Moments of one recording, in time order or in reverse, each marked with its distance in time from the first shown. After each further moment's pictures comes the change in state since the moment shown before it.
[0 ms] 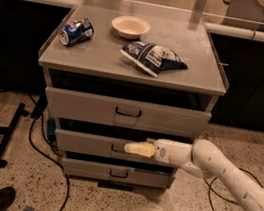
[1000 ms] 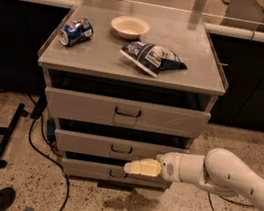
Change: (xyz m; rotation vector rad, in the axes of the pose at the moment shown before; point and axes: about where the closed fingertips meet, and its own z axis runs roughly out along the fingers) arm 0.032 0.093 -0.069 0.154 0.167 0.008
